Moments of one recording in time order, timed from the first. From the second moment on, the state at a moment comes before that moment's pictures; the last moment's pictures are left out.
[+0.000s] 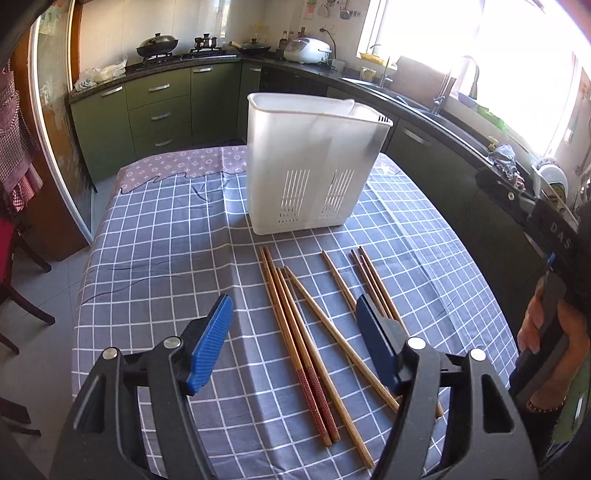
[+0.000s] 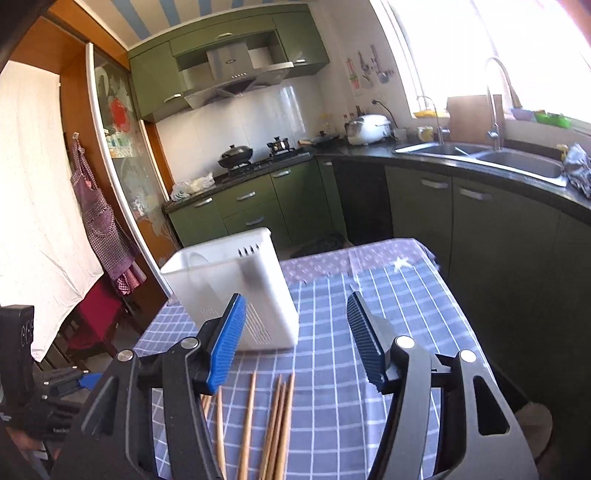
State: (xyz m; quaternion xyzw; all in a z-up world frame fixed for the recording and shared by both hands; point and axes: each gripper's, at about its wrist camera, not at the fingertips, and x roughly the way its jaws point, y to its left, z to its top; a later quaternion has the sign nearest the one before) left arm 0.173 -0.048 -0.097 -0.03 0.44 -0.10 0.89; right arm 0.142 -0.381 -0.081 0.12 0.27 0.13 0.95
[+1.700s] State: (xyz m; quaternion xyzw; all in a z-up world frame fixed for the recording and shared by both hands) left arm 0.254 -0.056 -0.173 -0.01 0.58 -0.05 0.82; right arm 0.130 -0.400 -0.122 0.13 0.34 0.14 0.92
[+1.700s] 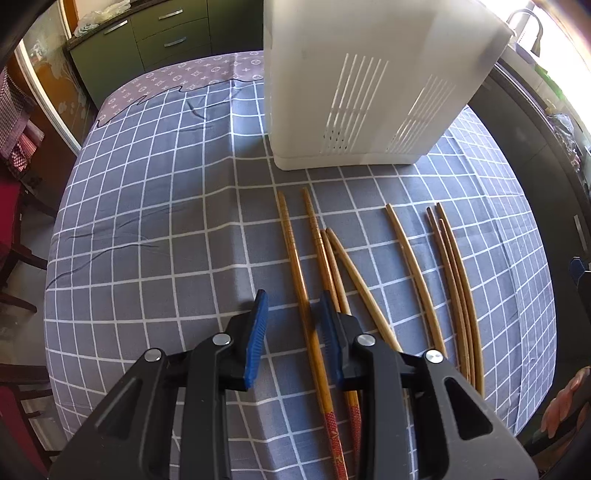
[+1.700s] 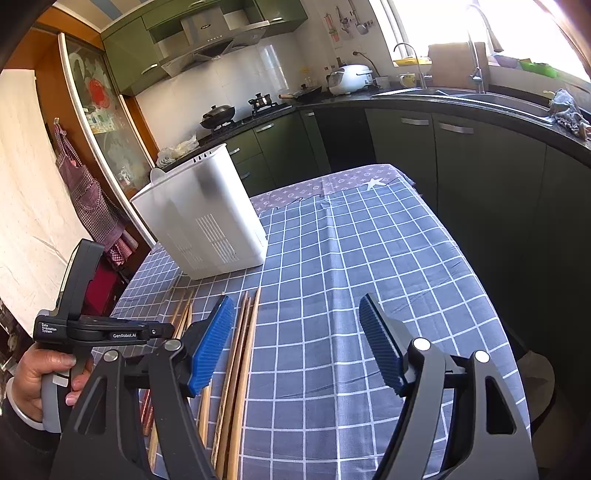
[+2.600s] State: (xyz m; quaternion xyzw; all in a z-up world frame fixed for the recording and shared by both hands) left arm 0.205 -0.058 -0.099 0.00 0.47 -0.09 0.88; right arm 0.129 -0.386 -0.121 0.11 0.36 0.15 0.91
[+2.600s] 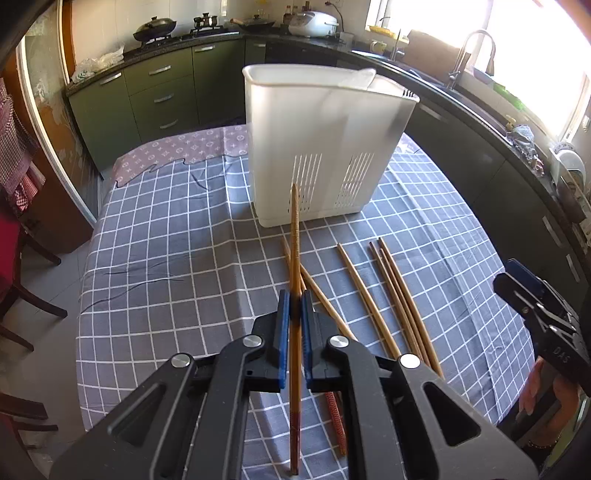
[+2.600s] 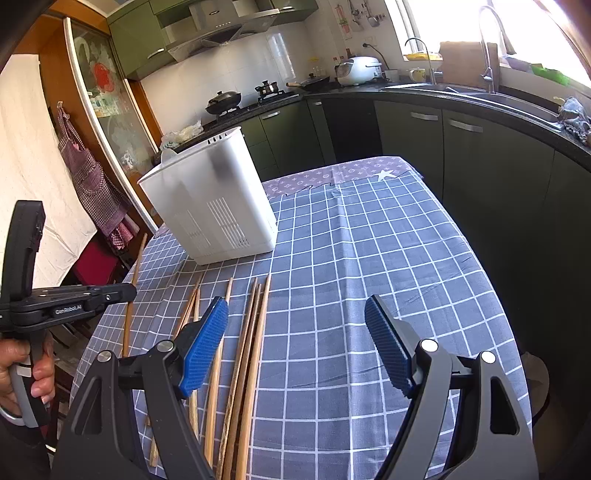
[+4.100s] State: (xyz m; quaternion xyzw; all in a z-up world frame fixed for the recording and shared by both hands) left arm 0.148 -0.046 -0.043 0.00 0.38 -0.12 0.92; right arm 0.226 -0.273 -0.179 -0.12 0.57 0.20 0.79
